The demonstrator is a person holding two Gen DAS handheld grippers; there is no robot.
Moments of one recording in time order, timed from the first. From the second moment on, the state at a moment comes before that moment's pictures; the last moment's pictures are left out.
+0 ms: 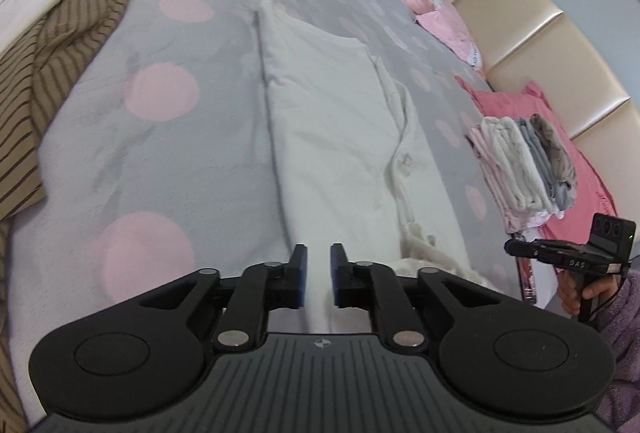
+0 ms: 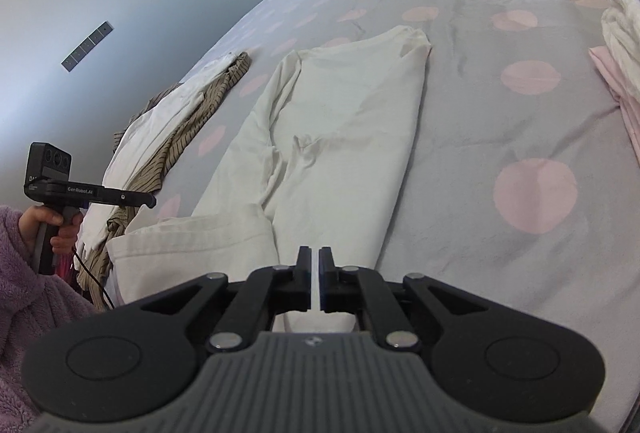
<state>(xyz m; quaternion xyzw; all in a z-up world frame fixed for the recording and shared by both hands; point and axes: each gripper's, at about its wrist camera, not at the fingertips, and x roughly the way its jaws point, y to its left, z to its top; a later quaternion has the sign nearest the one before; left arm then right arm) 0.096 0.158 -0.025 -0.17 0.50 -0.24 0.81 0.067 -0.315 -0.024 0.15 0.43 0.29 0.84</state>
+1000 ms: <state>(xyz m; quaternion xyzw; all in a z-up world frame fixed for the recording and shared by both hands) 0.078 0.071 -0.059 0.05 0.47 -0.34 0.81 0.115 -0.213 -0.072 0.08 0.49 0.38 0.78</state>
